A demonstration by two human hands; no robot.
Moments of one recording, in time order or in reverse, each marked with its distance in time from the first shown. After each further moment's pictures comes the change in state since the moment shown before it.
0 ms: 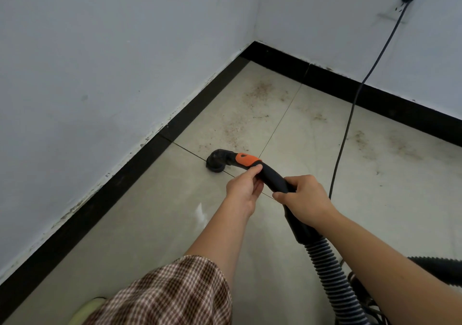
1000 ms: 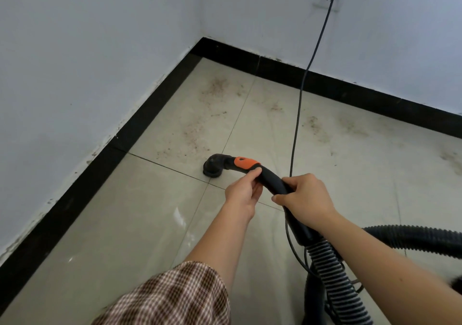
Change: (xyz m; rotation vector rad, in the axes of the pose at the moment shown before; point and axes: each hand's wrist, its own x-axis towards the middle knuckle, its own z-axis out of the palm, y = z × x) left_hand -0.010 -0.055 0.057 0.094 -0.060 -0.103; right_hand -0.024 0.047 -0.051 -0.040 0.161 0.104
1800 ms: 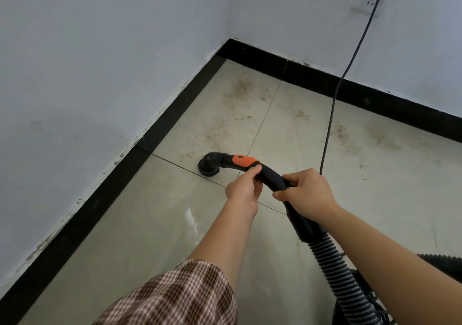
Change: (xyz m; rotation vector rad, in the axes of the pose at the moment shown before) left_hand 0.015 0.055 -0.028 -0.097 0.096 0.055; right_hand 0.037 -0.053 0.029 -0.005 -0.073 -0.013
